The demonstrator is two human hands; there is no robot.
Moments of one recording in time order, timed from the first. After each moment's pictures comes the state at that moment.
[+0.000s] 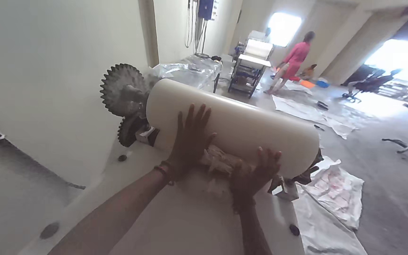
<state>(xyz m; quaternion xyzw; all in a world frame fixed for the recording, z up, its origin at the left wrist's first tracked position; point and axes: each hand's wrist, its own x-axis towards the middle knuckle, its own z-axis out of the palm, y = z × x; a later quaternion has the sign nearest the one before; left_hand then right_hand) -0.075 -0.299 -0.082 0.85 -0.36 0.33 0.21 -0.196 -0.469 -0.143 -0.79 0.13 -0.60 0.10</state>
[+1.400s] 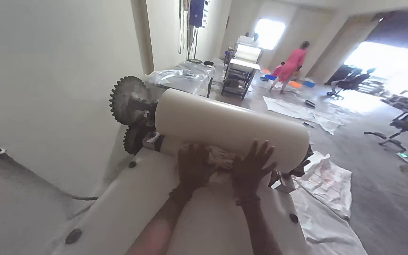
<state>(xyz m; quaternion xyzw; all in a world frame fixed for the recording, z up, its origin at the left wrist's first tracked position) -0.116 -0.285 -0.169 0.83 -0.29 0.39 0.26 -0.203 -0.429 -0.104 -0.88 0.23 -0.41 0.06</state>
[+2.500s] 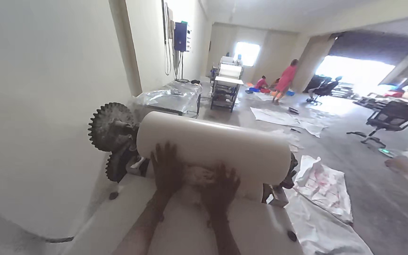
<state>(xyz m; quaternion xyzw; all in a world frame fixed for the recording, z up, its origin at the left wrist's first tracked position) -0.046 -0.277 -0.135 0.86 -0.24 0.37 0.25 -0.176 -0.401 -0.144 -0.85 0.19 -0.48 0.09</state>
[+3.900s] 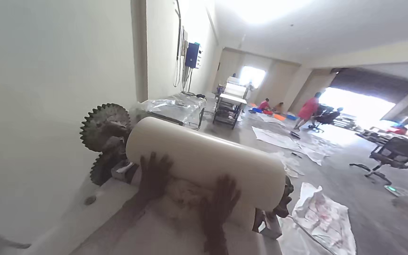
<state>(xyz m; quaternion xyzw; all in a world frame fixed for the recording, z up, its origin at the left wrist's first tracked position) -0.029 -0.269 -0.148 0.82 -0.34 0.39 0.23 -0.172 -0.453 -0.154 -0.84 0.13 -0.53 0.04</state>
